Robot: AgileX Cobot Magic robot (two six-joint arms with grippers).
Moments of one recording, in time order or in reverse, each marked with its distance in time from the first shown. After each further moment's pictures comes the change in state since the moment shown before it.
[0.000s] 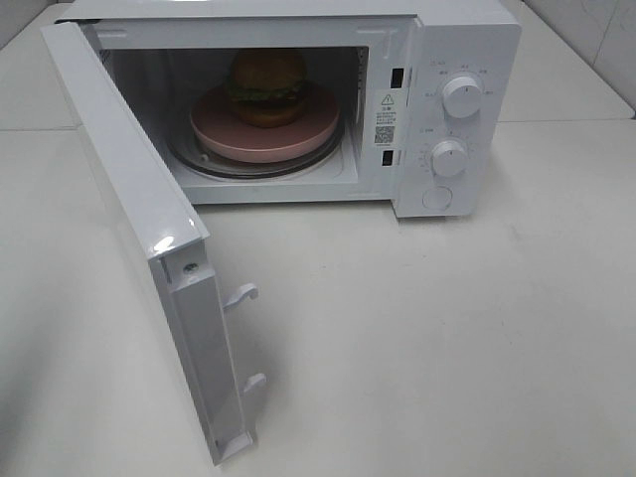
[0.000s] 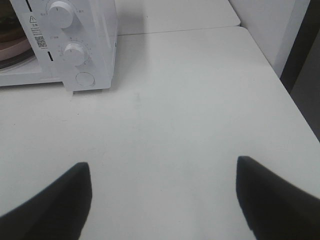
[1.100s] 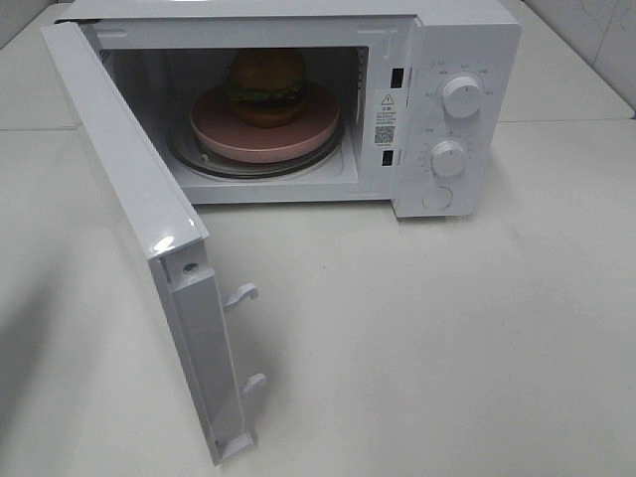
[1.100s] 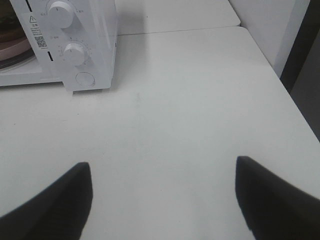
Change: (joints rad) left arm 0.000 0.671 0.236 0.278 -0.995 -0.178; right arm 0.000 0.000 0.000 0.000 0.000 0.000
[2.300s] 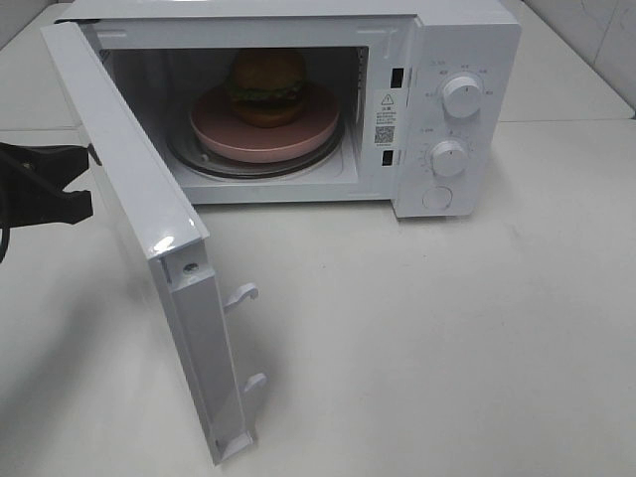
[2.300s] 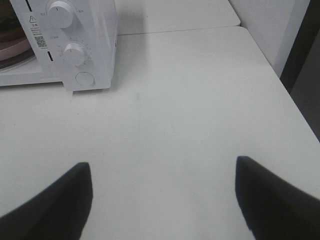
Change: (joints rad) left arm -0.183 0.419 -0.124 0.298 -0.202 -0.231; right arm 0.000 0.000 0.000 0.000 0.000 0.000
